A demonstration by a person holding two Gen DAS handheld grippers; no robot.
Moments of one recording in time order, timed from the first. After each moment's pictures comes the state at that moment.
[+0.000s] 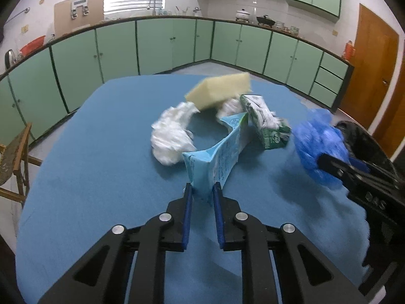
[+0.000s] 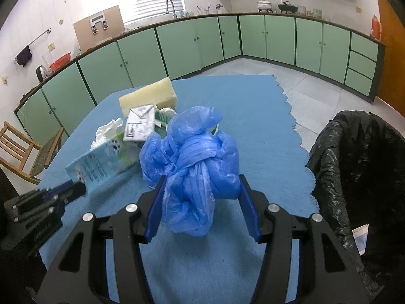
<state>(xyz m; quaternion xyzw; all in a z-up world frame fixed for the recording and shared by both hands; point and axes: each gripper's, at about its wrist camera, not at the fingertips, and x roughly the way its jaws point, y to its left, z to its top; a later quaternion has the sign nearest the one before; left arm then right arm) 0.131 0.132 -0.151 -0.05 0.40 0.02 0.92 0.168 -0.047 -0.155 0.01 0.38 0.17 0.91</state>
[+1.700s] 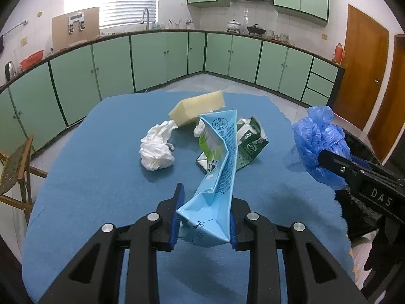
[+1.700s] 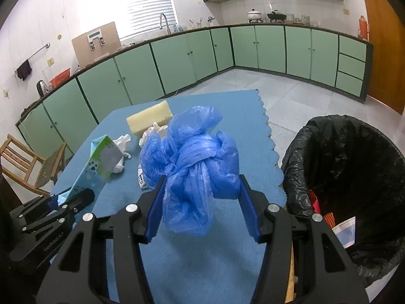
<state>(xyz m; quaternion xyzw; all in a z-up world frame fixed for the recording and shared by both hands) 0.102 0.099 -0.119 -0.04 0.36 0.01 0.93 0.130 -0.078 -0.114 0.04 0.35 0.16 0.92</state>
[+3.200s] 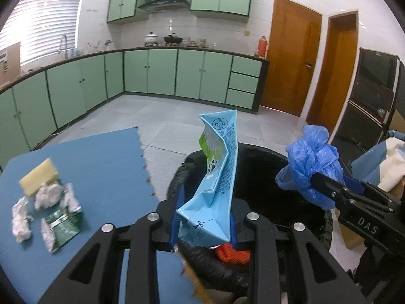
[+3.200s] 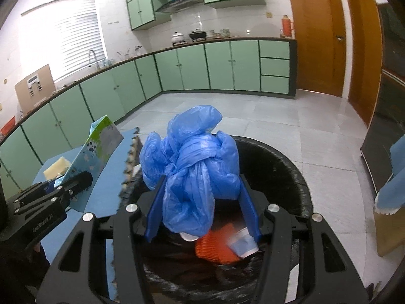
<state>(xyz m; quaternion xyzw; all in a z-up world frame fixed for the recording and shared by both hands) 0.180 -0.143 -0.085 0.00 0.31 -0.19 0.93 0.113 -0.315 -0.096 0.08 0.31 -0.03 0.95</state>
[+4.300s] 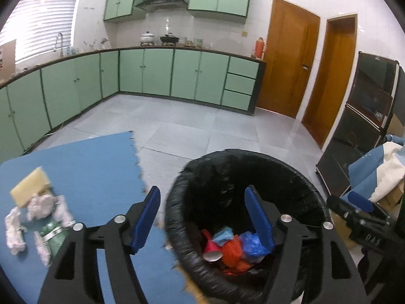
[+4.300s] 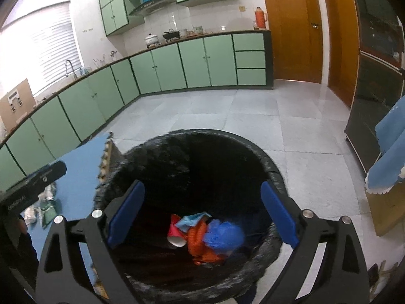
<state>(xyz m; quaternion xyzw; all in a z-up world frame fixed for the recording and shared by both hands) 0.196 -0.127 -0.077 -0.01 0.31 -0.19 0.93 0.106 -0.341 -0.108 0.12 0.31 -0.09 0.94</state>
